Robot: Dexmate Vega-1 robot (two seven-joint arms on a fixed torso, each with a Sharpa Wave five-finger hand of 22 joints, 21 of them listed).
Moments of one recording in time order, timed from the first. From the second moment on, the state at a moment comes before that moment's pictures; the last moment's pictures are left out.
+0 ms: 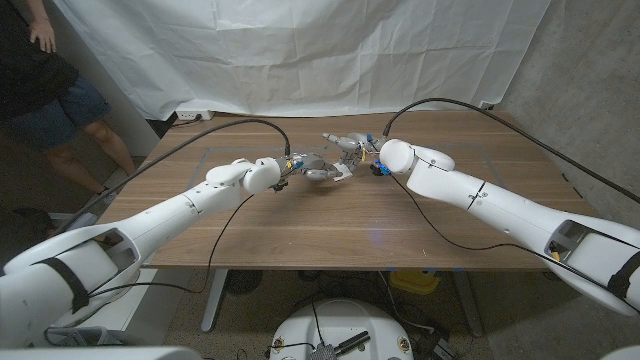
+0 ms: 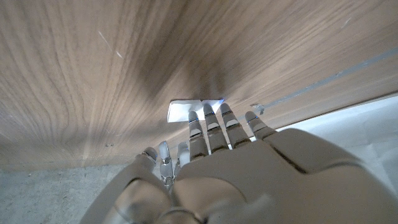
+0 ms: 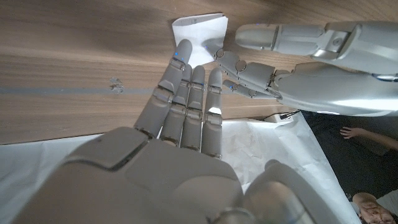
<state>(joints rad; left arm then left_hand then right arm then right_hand) 0.46 0.68 0.88 -1.42 0.60 -0.13 -0.15 0.00 0.06 0.37 0.18 0.23 0.32 -0.11 0.18 0.18 0.33 -0.02 0.20 0.20 0.23 -0.04 0.20 0.19 -0.08 0.08 0.29 0.22 -0.43 -0.62 -0.94 -1.75 -0.15 -0.54 0.13 0.03 0.06 0.10 0.15 0.32 0.86 0.14 0.19 0.19 0.79 0.19 0.19 0.19 0.71 0.08 0.21 0.20 0.88 0.05 0.28 0.20</state>
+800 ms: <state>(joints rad) 0.54 0.63 0.74 -1.35 0.34 -0.27 -0.07 0.00 0.07 0.37 0.18 0.23 0.23 -0.12 0.17 0.18 0.24 -0.02 0.18 0.20 0.19 -0.04 0.19 0.19 -0.08 0.08 0.30 0.22 -0.54 -0.63 -0.83 -1.73 -0.05 -0.40 0.02 0.05 0.07 0.10 0.14 0.32 0.77 0.12 0.18 0.19 0.70 0.18 0.18 0.19 0.60 0.09 0.18 0.20 0.76 0.08 0.23 0.19</state>
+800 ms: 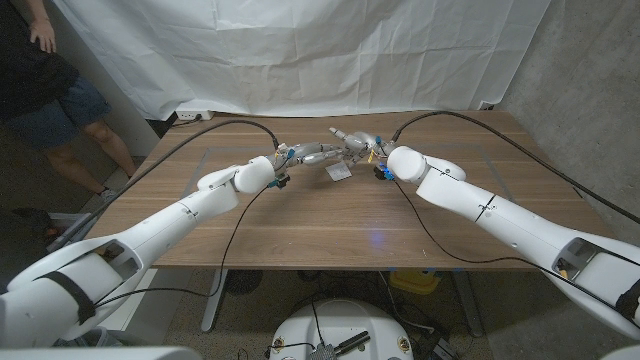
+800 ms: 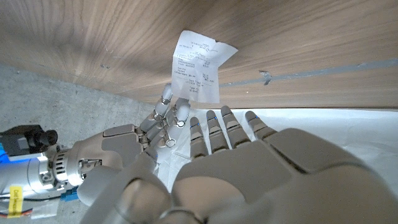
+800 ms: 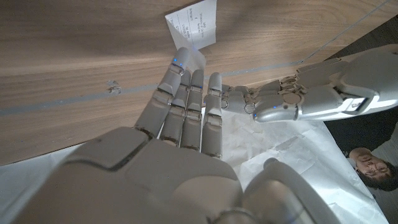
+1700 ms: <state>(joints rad) 0.62 0.59 0.63 -1.29 0.12 -0.41 -0.07 0.01 0.08 0.38 0.18 0.23 0.15 -0.14 0.17 0.18 0.13 -0.04 0.18 0.20 0.11 -0.04 0.18 0.19 -0.09 0.08 0.30 0.22 -0.70 -0.58 -0.68 -1.65 0.13 -0.10 -0.15 0.07 0.08 0.10 0.13 0.32 0.63 0.09 0.18 0.19 0.55 0.16 0.18 0.20 0.46 0.11 0.18 0.21 0.61 0.14 0.18 0.18</state>
